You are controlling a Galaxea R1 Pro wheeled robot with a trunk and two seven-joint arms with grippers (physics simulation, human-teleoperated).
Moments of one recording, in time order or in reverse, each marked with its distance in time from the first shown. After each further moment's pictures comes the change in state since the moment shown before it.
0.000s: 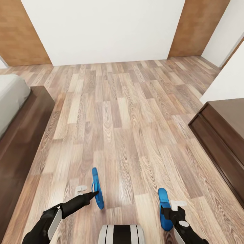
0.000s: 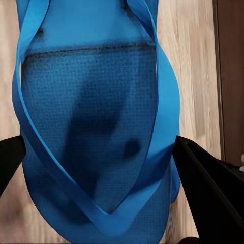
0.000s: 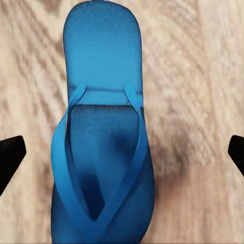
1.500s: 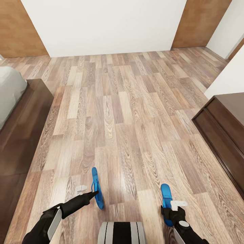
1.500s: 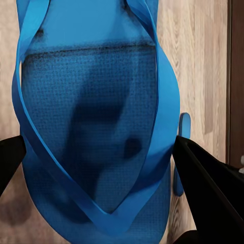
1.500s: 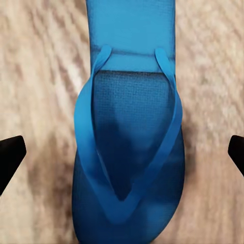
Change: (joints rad) left arm 0.000 0.000 0.005 0.001 0.004 0.000 0.000; right arm 0.000 0.000 0.001 0.001 0.000 0.000 0.000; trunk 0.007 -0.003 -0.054
